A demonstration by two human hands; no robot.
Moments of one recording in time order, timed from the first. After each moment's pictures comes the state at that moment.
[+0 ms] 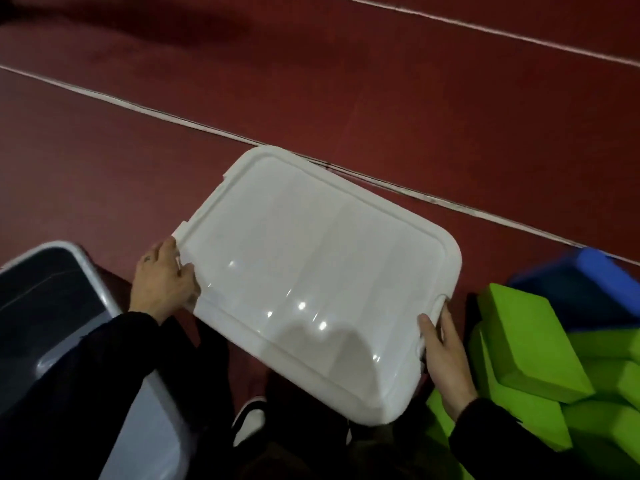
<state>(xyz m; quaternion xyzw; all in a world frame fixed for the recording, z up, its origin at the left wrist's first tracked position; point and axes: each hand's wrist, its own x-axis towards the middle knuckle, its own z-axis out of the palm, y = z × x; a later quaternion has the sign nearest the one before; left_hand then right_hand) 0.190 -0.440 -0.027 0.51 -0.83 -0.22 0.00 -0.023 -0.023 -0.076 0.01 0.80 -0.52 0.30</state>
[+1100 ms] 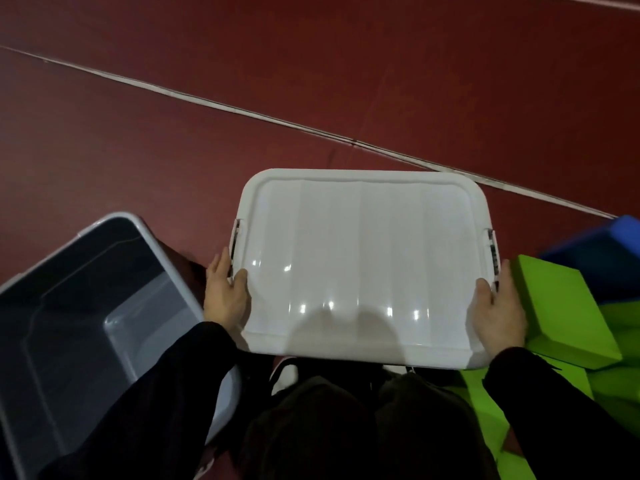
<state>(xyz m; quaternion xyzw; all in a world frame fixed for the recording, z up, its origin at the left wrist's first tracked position) 0.238 -0.354 -0.042 0.53 -0.73 -0.42 0.11 -0.041 -0.008 -0.047 -0.02 0.93 -0.32 0.16</state>
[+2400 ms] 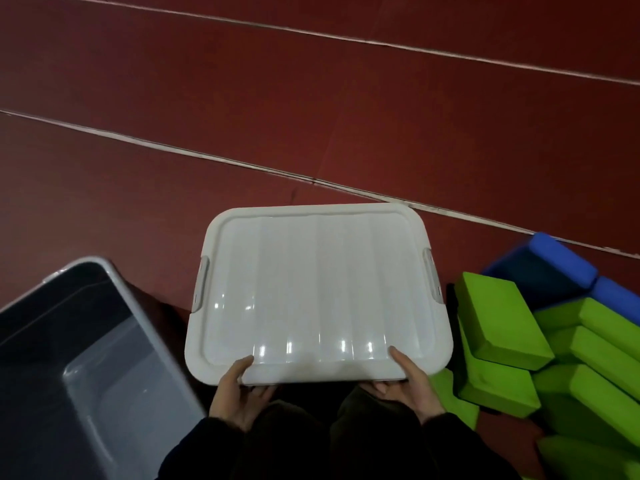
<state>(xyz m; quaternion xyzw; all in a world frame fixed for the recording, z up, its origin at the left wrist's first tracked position) 0.243 -0.225 -0.021 0.59 -0.08 -0.79 0.11 0.064 0.001 -0.033 0.37 0.40 -0.69 0.48</state>
